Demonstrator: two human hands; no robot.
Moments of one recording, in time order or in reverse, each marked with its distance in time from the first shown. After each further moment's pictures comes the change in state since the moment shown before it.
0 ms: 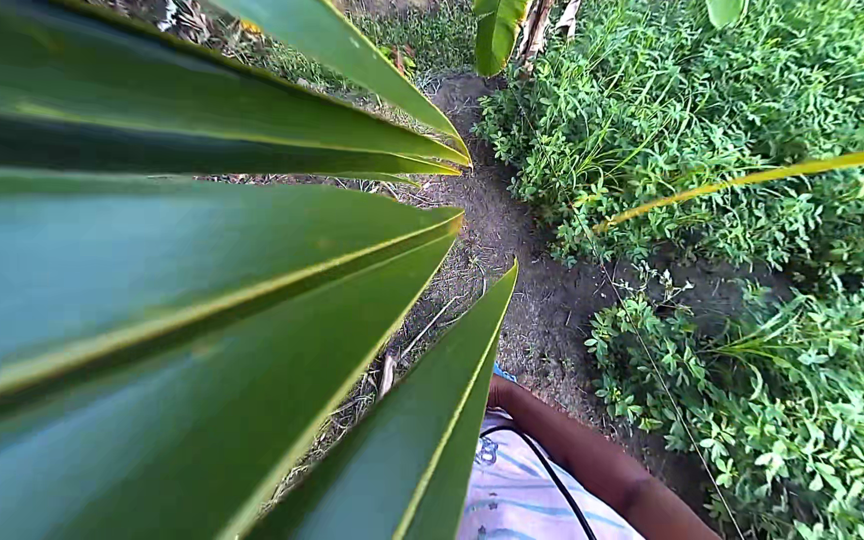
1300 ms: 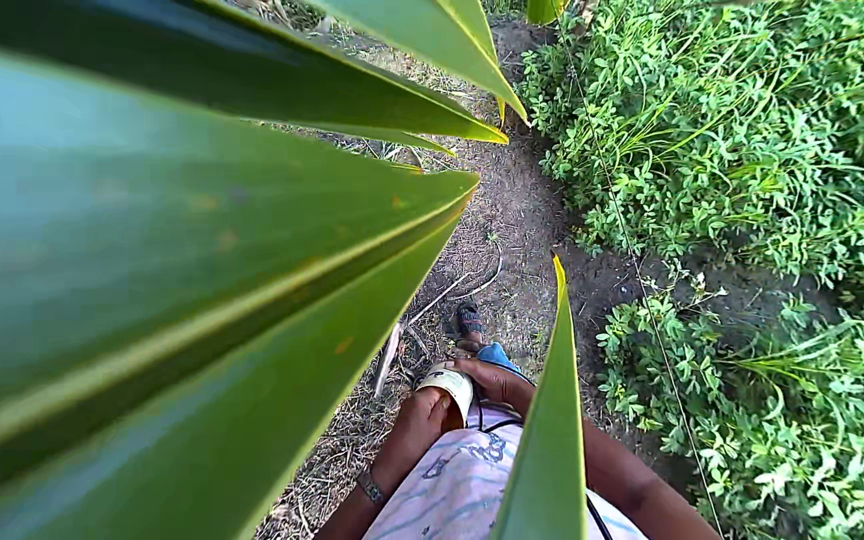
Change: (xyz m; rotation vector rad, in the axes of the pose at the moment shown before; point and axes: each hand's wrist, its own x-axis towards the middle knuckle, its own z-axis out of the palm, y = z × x) left_hand -0.008 -0.017 0.012 -0.562 0.151 -0.136; right_hand 0.053 0.054 -0.028 0.120 -0.218 0.175
